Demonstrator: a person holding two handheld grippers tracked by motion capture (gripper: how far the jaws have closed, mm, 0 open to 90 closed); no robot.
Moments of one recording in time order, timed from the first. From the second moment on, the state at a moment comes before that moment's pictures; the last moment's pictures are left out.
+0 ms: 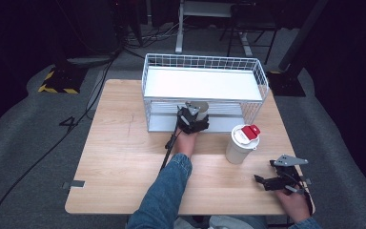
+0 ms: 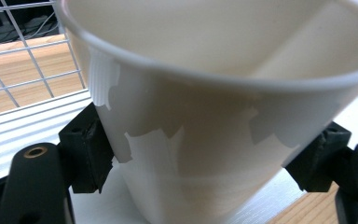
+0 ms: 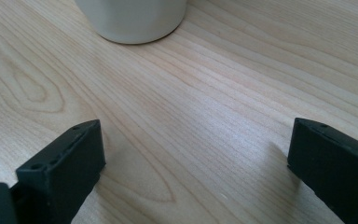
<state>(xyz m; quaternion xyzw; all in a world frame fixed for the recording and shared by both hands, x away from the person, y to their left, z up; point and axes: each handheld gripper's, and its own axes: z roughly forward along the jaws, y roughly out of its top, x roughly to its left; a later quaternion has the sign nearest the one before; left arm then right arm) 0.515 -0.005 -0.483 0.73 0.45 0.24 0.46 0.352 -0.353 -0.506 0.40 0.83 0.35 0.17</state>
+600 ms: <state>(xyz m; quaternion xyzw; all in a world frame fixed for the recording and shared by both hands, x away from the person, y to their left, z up) 0.493 0.007 -0.477 0.74 0.43 0.23 0.47 0.352 -0.353 -0.506 0.40 0.83 0.35 0.17</state>
